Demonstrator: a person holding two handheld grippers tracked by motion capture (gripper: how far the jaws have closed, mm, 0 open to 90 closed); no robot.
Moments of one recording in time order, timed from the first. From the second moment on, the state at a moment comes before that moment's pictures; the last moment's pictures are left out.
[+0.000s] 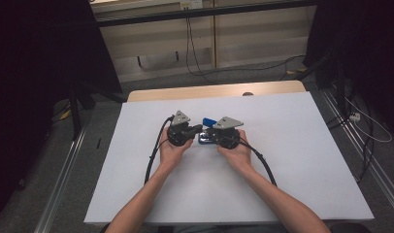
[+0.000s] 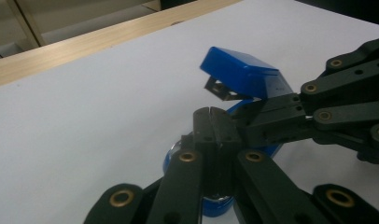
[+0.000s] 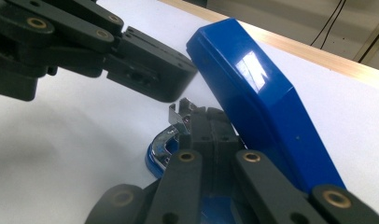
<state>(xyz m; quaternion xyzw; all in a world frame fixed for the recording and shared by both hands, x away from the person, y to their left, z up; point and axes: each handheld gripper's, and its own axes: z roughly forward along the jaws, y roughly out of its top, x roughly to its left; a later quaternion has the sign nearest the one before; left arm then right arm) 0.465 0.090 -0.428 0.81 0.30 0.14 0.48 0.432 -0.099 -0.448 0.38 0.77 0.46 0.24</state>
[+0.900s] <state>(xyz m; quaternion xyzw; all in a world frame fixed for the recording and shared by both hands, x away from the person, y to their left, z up) 0.471 0.086 -0.440 0.83 0.29 0.15 0.45 0.432 -0.098 -0.449 0.38 0.77 0.46 0.24</state>
